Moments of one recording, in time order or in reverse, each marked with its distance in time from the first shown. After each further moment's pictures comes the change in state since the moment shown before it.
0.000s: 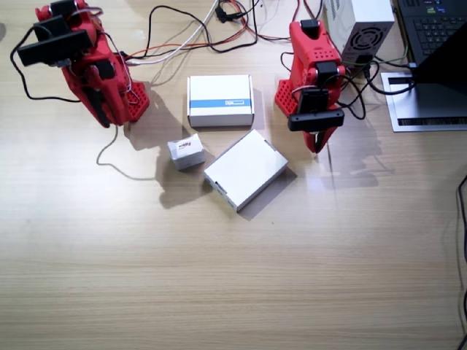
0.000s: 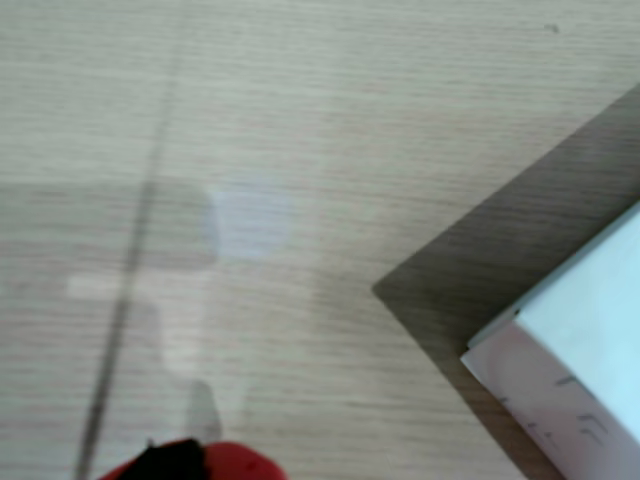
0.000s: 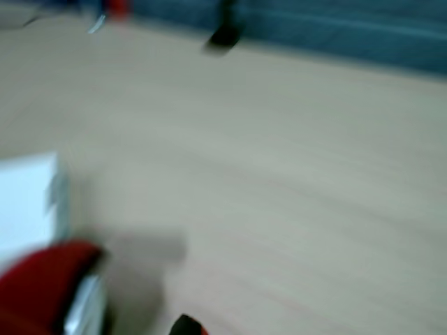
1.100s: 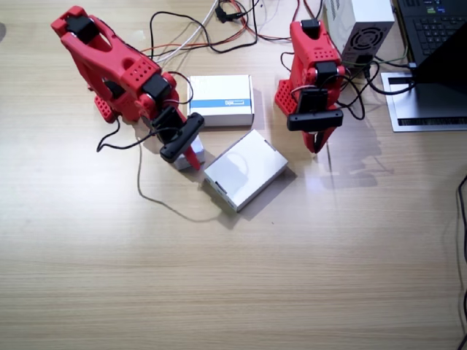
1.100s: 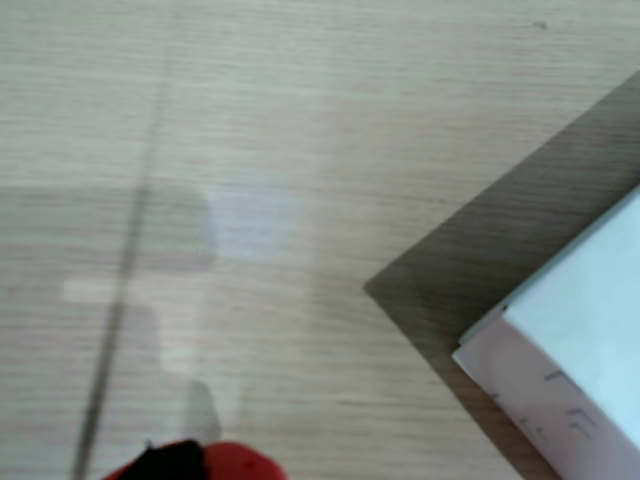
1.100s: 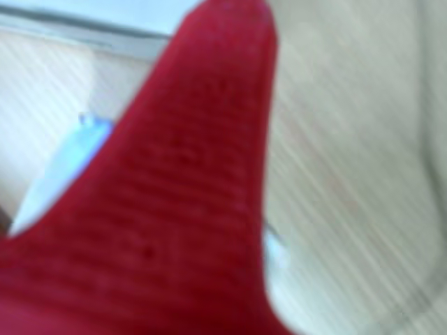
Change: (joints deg) arm 0 0.8 0.0 0.0 0.0 -1.3; arm 1 -28.9 -66.8 -6.3 -13.8 68.3
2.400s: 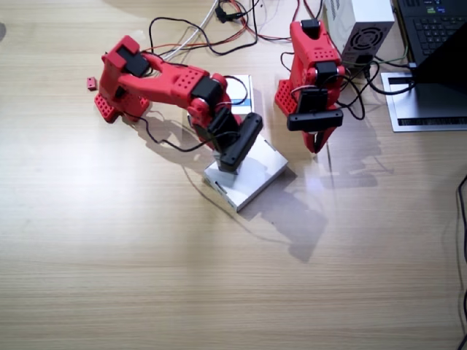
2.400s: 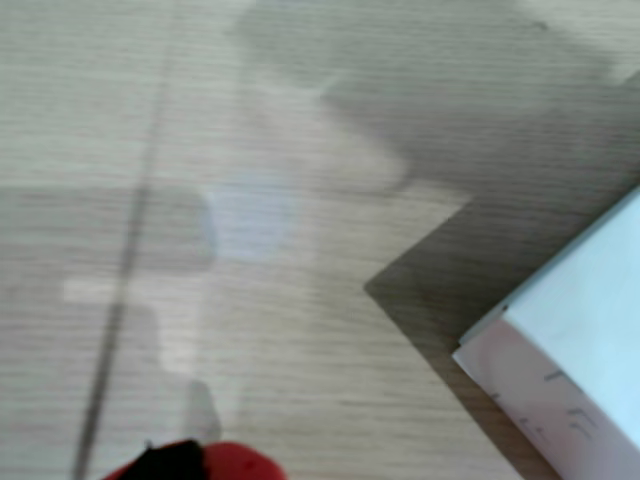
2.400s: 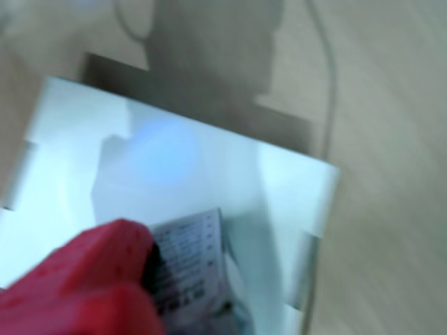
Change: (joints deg) arm 0 0.0 0.0 0.0 0.0 0.0; arm 1 -7.7 -46.4 -79.0 20.5 -34.7
